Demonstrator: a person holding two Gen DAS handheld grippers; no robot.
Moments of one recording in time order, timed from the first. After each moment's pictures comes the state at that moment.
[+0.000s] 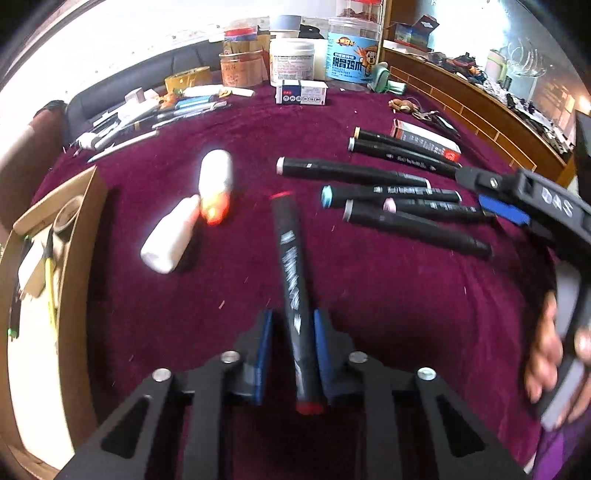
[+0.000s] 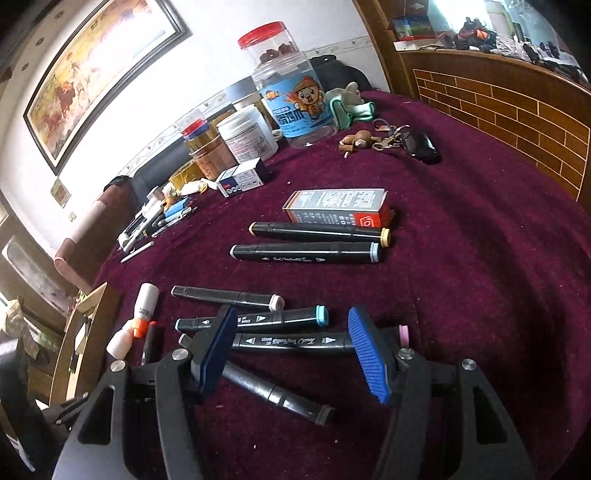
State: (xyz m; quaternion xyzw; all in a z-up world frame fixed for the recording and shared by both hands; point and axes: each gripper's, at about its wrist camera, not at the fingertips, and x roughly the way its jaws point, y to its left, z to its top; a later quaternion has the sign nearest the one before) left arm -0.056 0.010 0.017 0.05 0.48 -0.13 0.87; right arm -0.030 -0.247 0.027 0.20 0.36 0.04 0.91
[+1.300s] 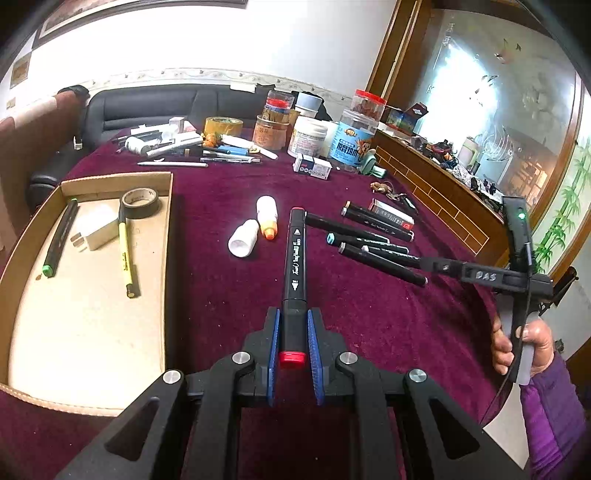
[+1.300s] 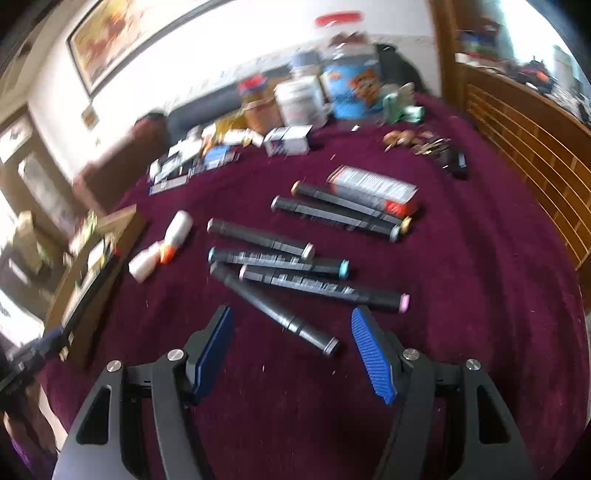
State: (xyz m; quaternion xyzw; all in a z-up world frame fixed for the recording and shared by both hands) left arm -0.130 0.092 0.065 -0.08 0.37 -0.17 0.91; right arm -0.055 -0.221 0.047 0.05 0.43 0.12 0.89
